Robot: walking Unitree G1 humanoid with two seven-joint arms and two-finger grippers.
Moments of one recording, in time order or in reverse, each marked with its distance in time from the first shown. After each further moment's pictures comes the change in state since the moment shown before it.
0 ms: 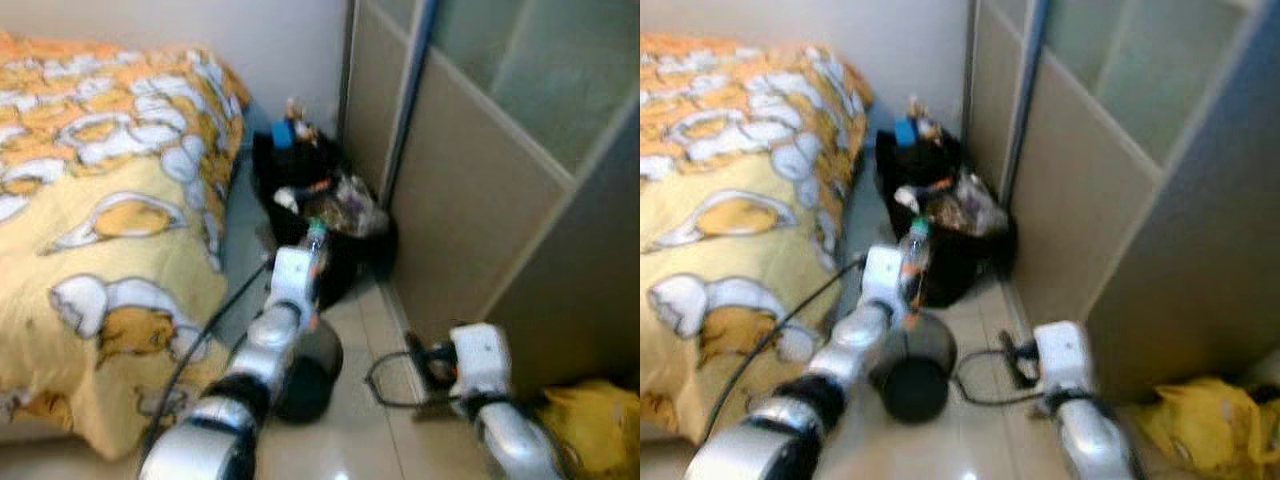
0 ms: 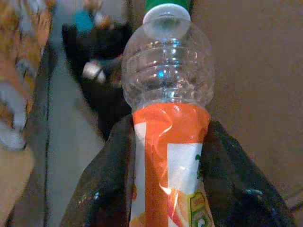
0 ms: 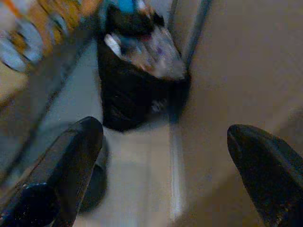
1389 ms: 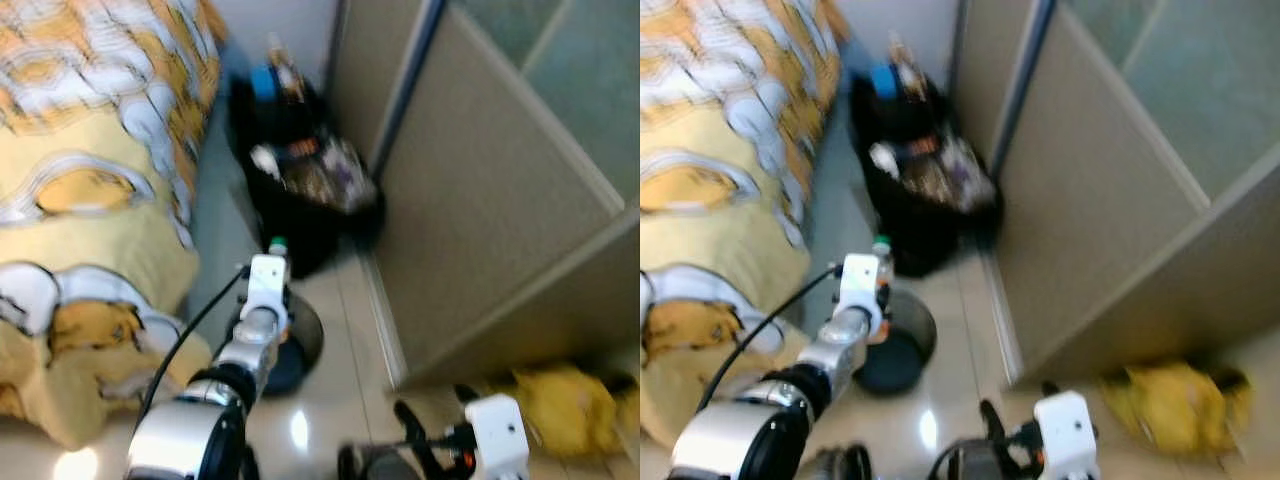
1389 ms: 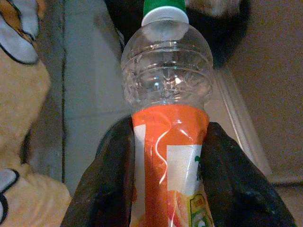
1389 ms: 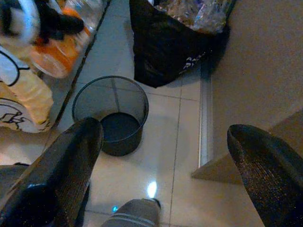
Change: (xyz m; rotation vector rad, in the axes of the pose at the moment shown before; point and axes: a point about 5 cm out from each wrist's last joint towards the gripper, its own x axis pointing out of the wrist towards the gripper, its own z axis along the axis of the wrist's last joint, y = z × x) left arm -0.004 0.046 -0.026 -0.004 0.224 0.230; right arm -0.099 0.044 0.017 0.080 0.034 0.203
